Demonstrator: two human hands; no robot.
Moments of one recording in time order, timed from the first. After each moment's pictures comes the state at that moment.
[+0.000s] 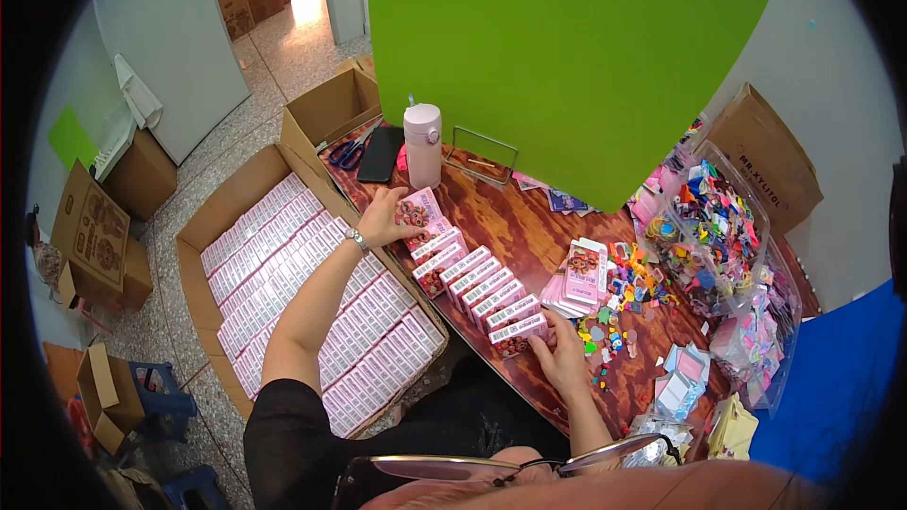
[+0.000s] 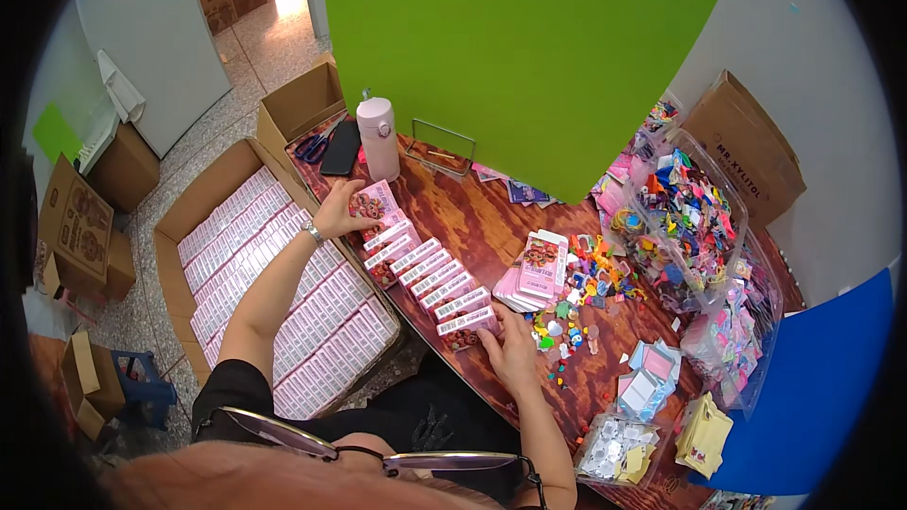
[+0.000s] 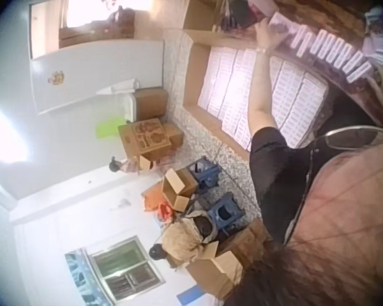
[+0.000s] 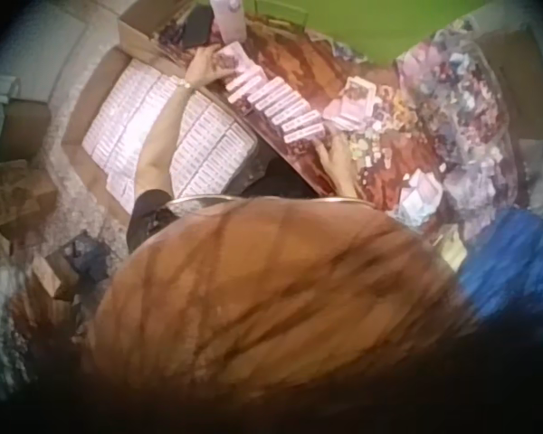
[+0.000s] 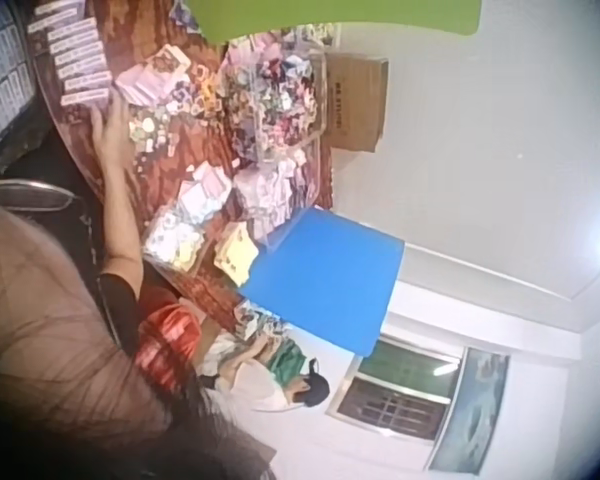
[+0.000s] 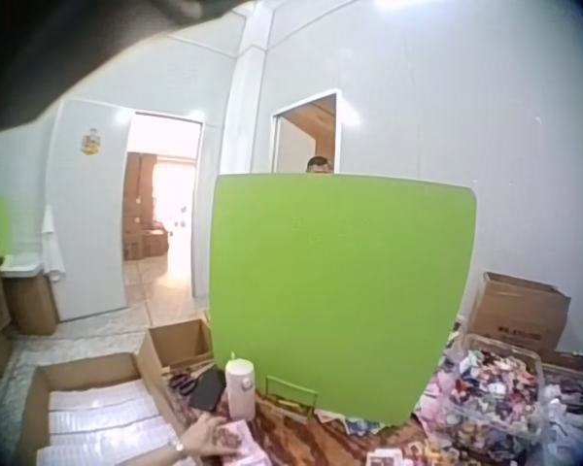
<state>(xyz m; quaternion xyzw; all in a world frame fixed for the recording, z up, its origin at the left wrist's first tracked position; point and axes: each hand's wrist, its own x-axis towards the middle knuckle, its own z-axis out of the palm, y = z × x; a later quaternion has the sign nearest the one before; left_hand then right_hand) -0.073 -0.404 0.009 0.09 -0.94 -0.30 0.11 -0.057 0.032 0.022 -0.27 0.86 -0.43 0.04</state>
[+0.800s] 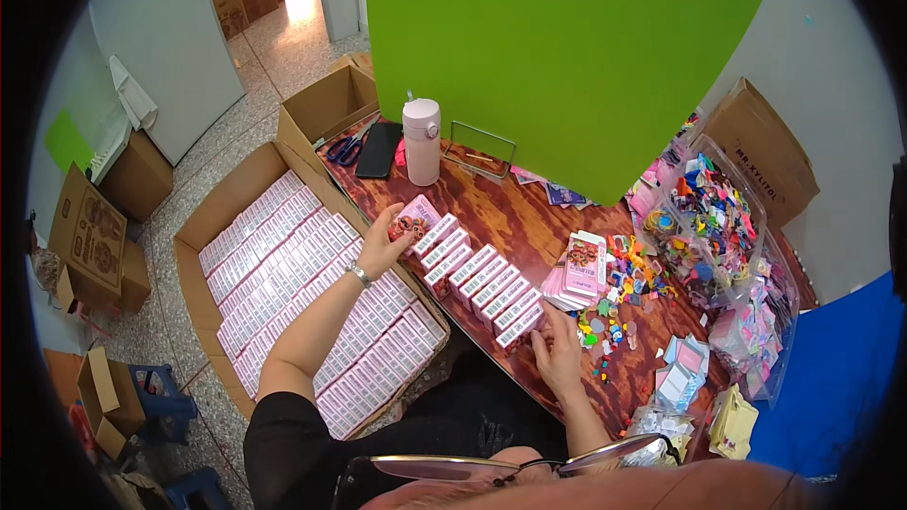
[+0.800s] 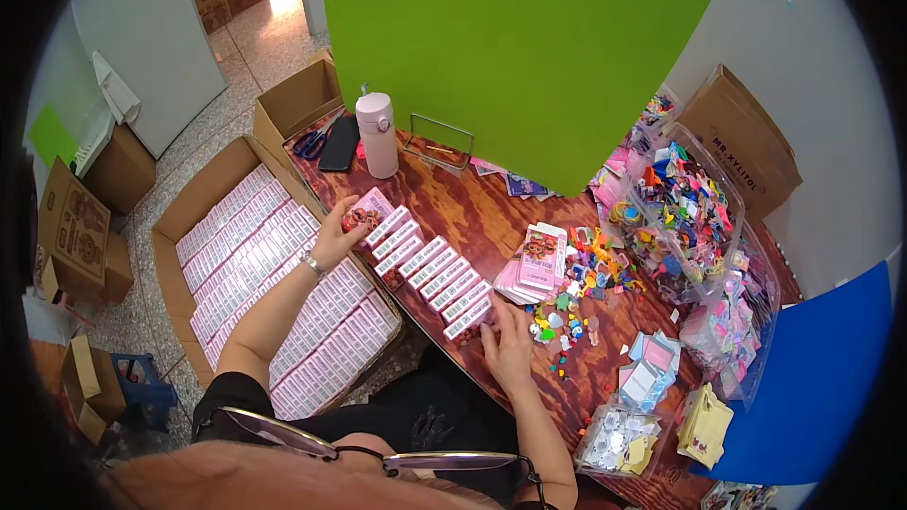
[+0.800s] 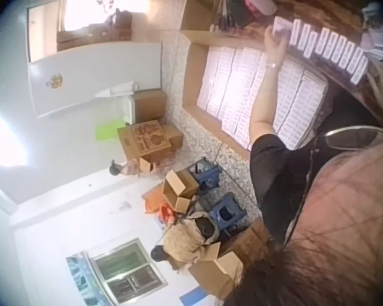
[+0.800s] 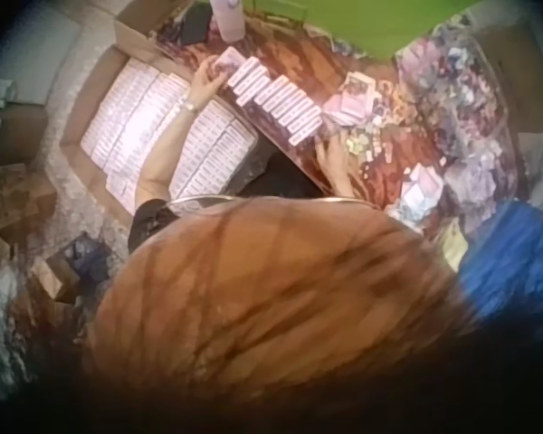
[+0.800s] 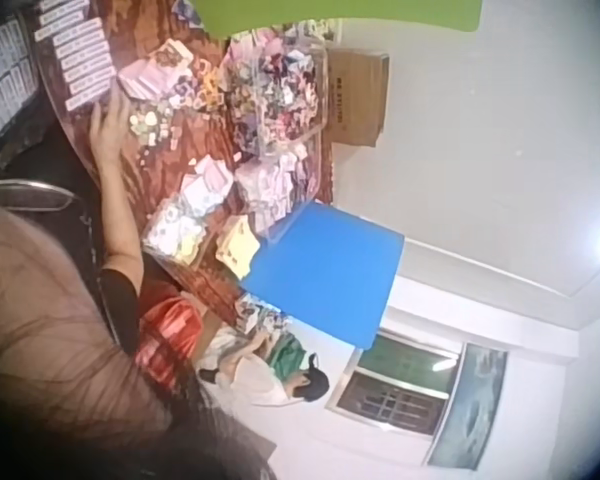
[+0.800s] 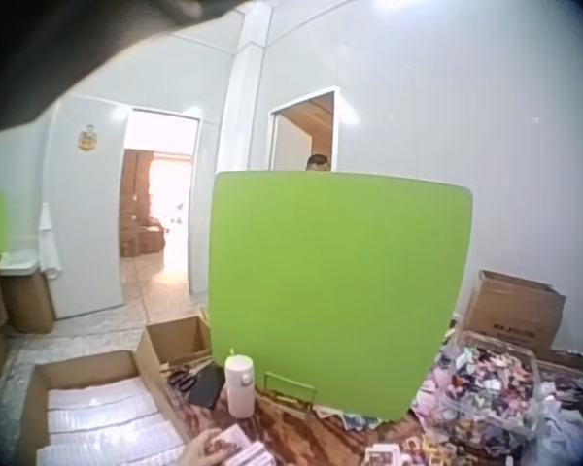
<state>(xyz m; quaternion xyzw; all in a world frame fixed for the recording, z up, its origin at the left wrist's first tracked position) -0.030 -0.357 -0.006 0.16 -0.67 -0.72 0.11 -0.041 0.026 0.012 -0.29 0.85 -0.43 -0.05</state>
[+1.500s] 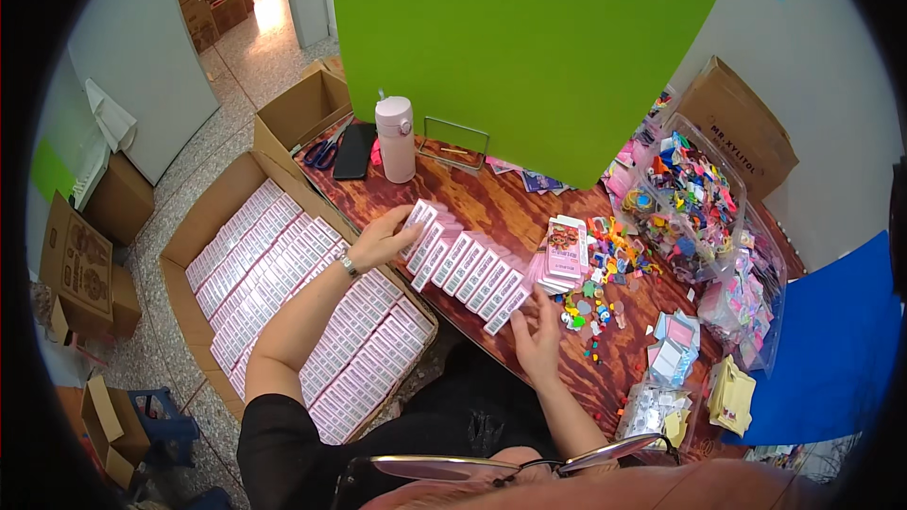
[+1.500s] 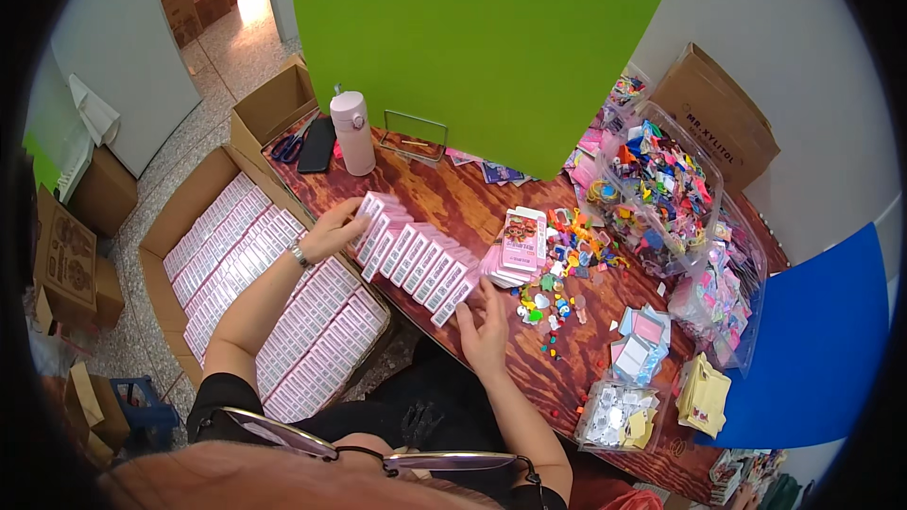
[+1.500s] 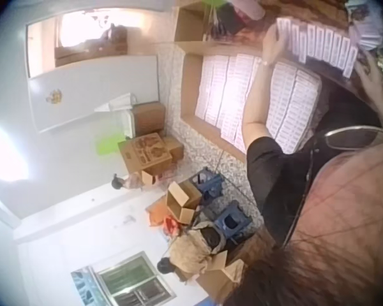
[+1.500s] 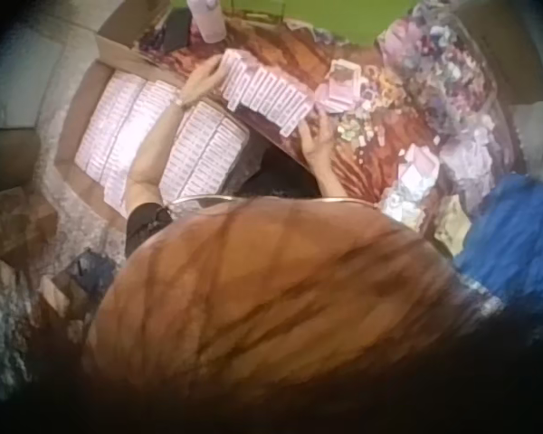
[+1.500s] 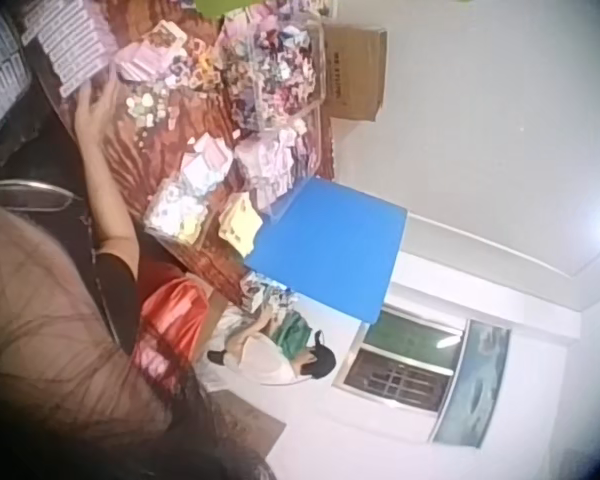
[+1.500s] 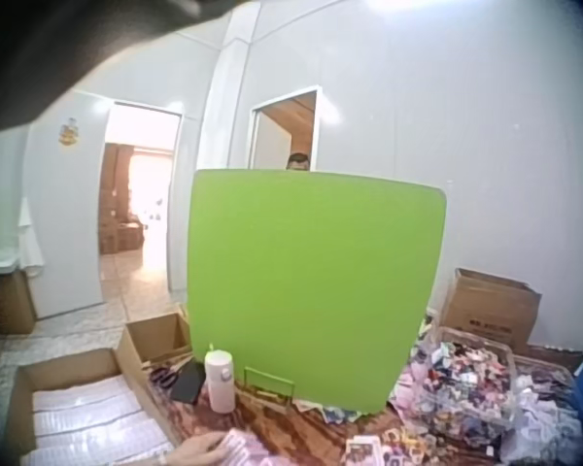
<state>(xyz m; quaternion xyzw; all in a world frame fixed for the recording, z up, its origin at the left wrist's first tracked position) -0.039 -0.336 0.045 0.01 -0.83 -0.55 0.05 -0.019 0.000 0.004 -0.10 0.72 -0.68 0.06</state>
